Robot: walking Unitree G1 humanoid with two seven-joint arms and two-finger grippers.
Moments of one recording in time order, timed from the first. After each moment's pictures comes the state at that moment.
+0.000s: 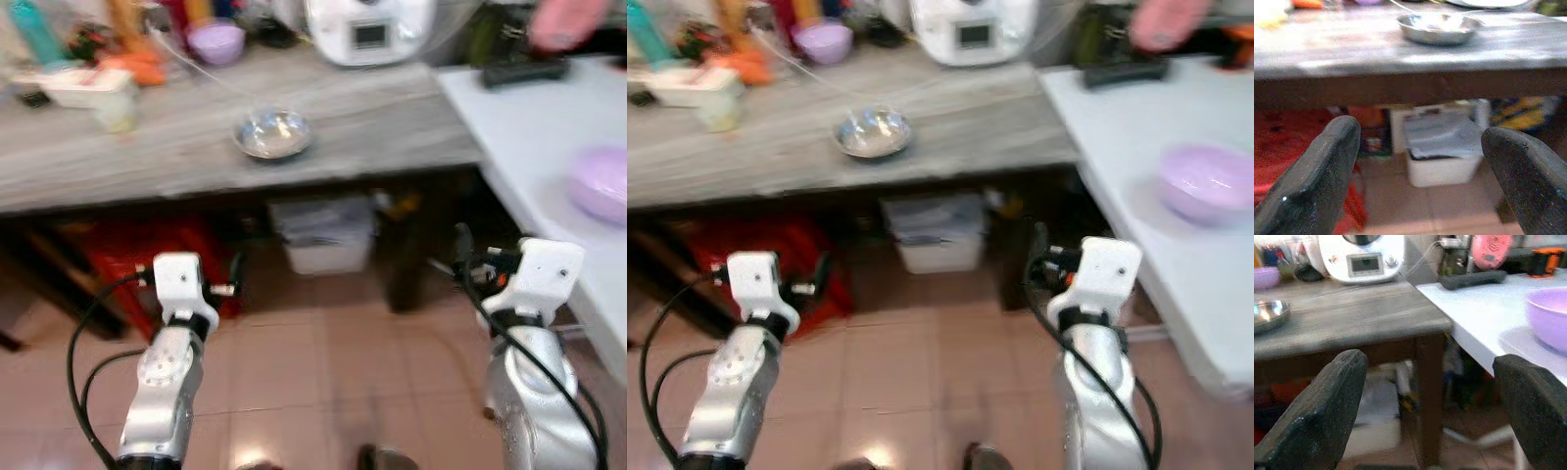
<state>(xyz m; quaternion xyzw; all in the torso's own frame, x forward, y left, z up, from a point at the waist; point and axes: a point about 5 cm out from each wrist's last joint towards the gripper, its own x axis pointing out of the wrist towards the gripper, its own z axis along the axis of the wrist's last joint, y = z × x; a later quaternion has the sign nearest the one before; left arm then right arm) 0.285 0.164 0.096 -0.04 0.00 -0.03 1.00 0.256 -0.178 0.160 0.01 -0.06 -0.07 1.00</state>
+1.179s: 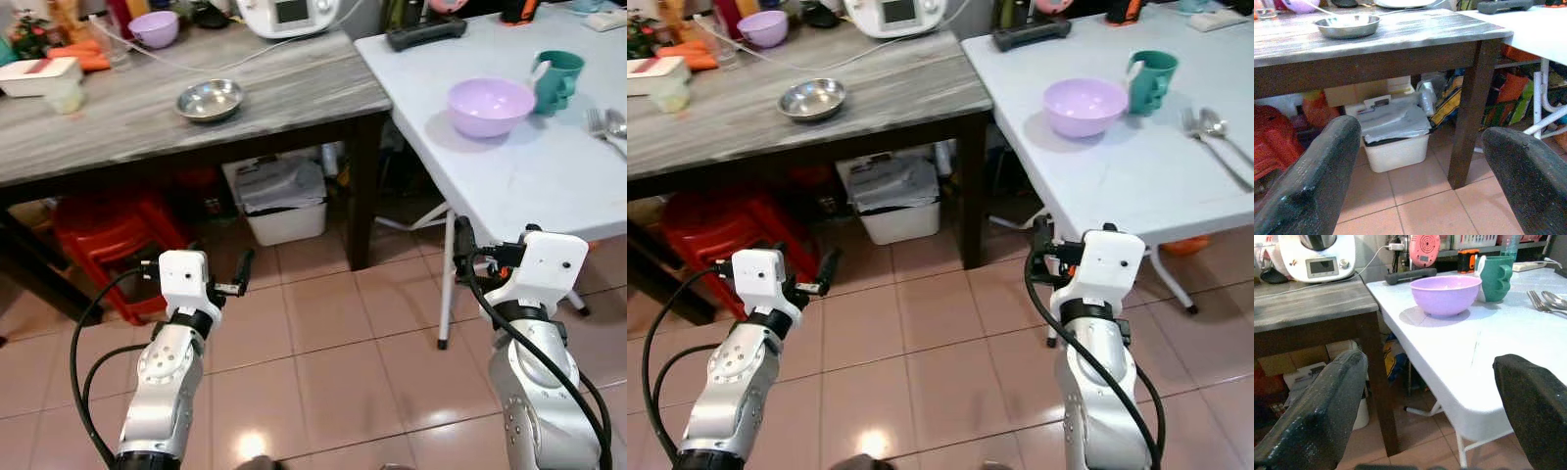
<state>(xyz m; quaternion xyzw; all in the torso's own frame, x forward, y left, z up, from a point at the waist) 0.287 0.163 0.105 -0.02 -0.03 -0.06 1.00 0.262 -0.178 0.167 0.01 -0.07 -0.07 0.99</state>
